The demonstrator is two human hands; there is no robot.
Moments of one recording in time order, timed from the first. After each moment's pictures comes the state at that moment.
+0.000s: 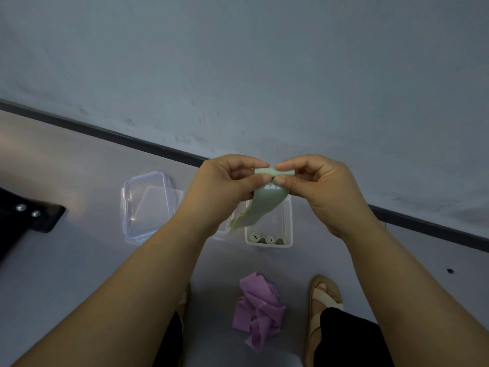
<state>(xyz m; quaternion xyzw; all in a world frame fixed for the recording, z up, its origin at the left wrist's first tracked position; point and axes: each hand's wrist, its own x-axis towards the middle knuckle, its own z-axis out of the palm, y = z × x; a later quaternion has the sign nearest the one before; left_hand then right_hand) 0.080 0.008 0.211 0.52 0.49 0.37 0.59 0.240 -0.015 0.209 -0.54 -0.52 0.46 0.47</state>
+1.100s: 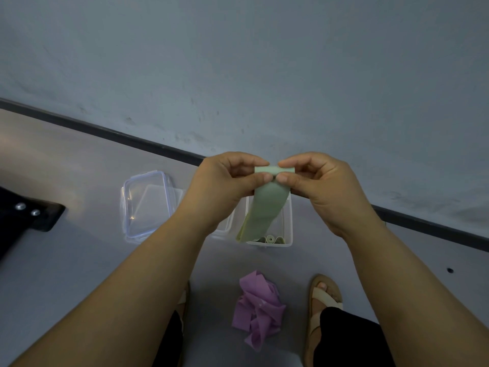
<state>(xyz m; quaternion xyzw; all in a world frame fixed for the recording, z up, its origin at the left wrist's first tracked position) 0.080 0.010 0.211 0.52 0.48 0.38 0.59 0.242 -0.014 0.208 -0.54 -0.50 0.47 0.49</state>
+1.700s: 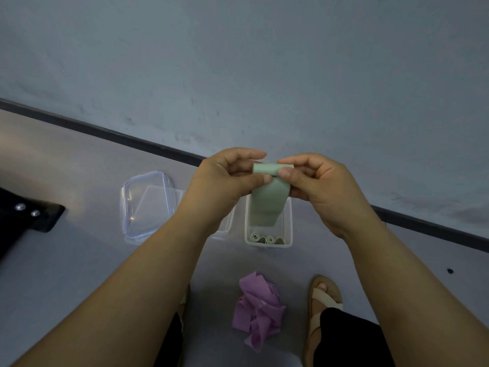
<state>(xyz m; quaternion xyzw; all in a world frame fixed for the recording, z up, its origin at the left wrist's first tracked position) 0.081 0.011 0.209 0.50 0.47 0.41 0.60 0.243 -0.013 0.206 -0.54 -0.46 0.53 0.47</state>
